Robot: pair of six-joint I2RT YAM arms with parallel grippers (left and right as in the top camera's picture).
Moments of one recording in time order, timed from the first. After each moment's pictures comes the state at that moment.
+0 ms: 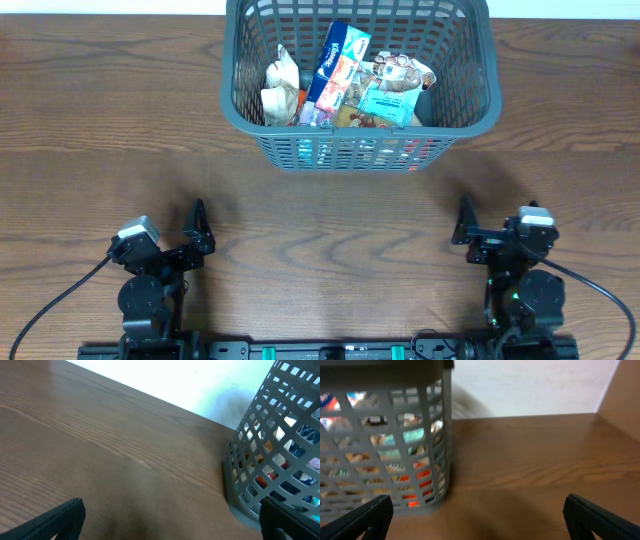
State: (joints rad) left arm 0.02 0.01 0.10 -0.32 -0.08 -0.35; right arm 0.07 0.13 0.22 -0.28 0.15 0.06
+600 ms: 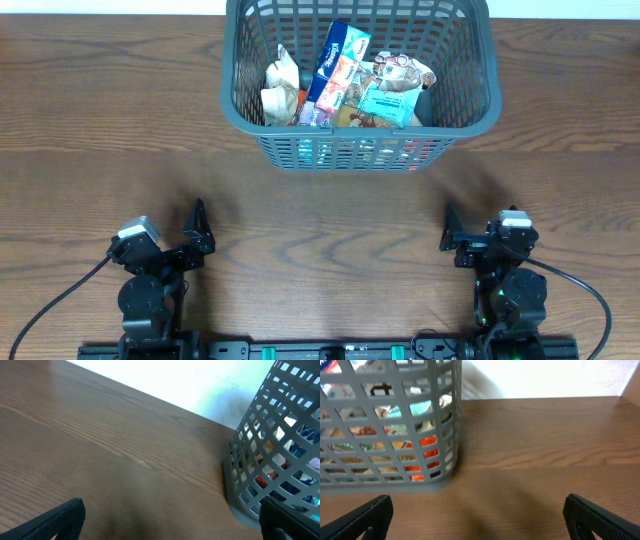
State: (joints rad) left arm 0.02 0.01 0.10 -0.32 -0.08 -0.35; right arm 0.07 0.07 0.08 -0.24 0.10 0.06
